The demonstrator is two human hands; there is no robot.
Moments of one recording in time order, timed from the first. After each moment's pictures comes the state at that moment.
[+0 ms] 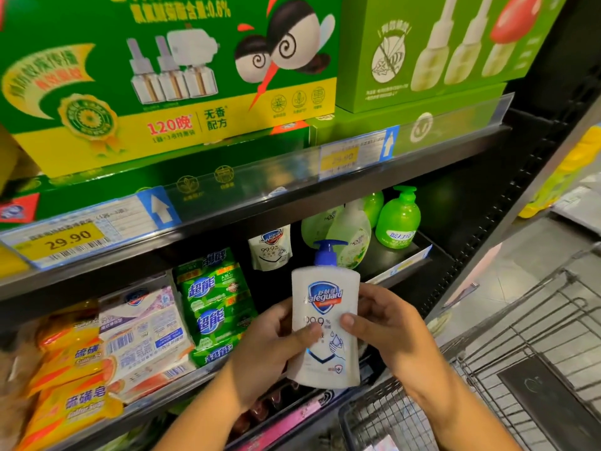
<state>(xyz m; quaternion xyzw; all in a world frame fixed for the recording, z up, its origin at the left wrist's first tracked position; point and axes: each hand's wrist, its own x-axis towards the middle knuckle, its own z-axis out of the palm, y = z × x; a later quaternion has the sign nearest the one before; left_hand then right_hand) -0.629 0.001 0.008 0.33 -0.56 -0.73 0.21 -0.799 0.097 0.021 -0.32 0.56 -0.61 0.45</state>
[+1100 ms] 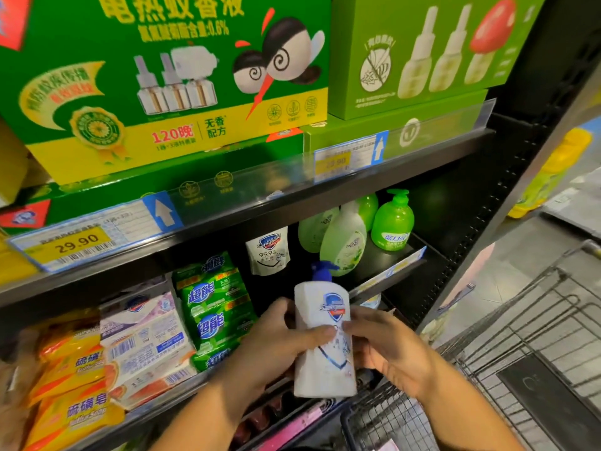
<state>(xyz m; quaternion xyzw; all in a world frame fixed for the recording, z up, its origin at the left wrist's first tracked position) -0.641 0.000 0.024 0.46 -0.61 -0.64 0.13 -0.807 0.092 -0.003 -0.24 0.53 -0.53 0.62</state>
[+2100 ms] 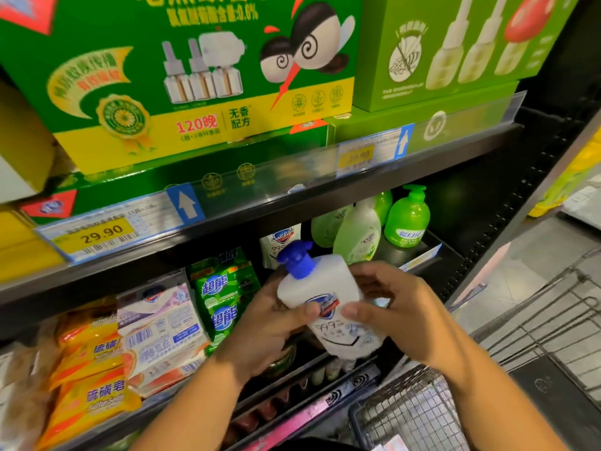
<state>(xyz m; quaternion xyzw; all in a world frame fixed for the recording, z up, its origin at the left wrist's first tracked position) -0.626 -0.026 0.014 0.25 -0.51 -0.78 0.27 -0.806 0.089 0.054 -0.53 0.65 -0.45 0.30</state>
